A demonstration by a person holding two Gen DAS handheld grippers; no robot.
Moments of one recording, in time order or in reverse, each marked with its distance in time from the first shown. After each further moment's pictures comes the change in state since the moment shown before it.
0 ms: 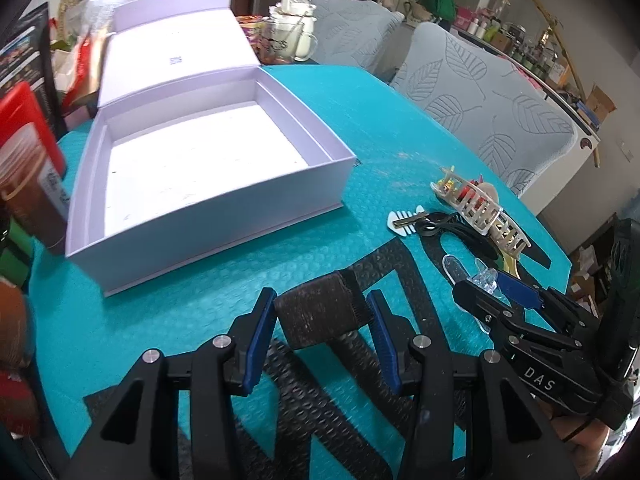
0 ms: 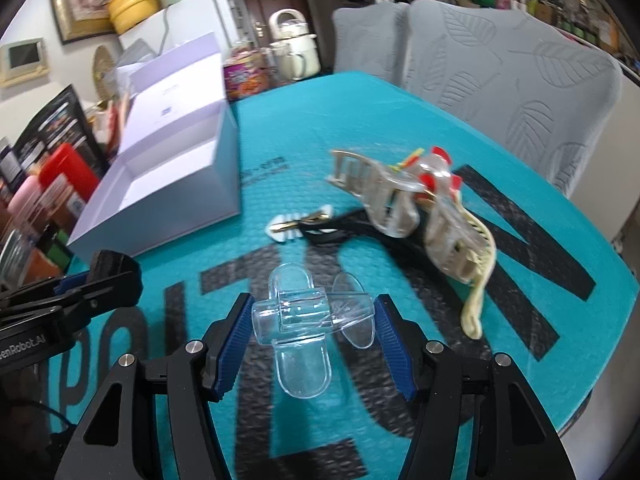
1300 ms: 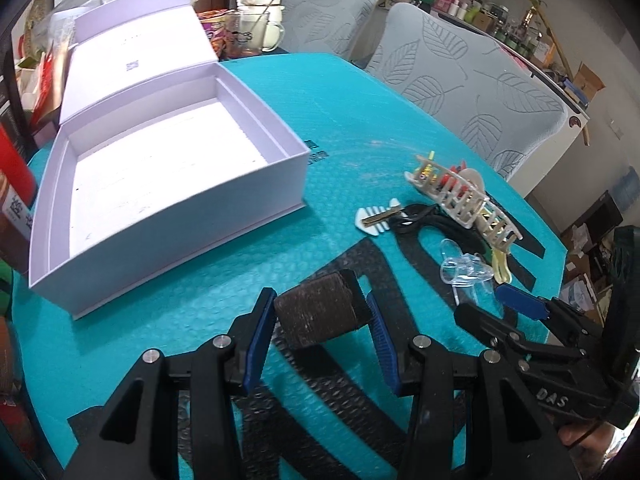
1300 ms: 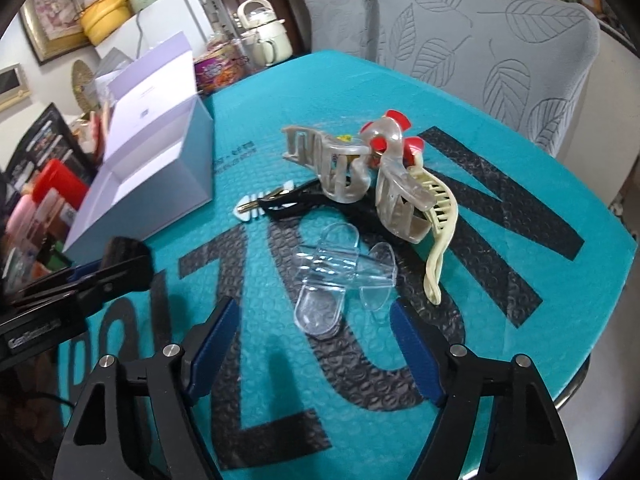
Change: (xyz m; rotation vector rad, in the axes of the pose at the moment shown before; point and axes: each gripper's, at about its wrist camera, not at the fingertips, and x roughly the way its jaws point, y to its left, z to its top) left arm 0.024 -0.027 0.011 0.066 0.048 -0.035; right arm -0.002 -0.036 -0.010 0.111 0.066 -0.014
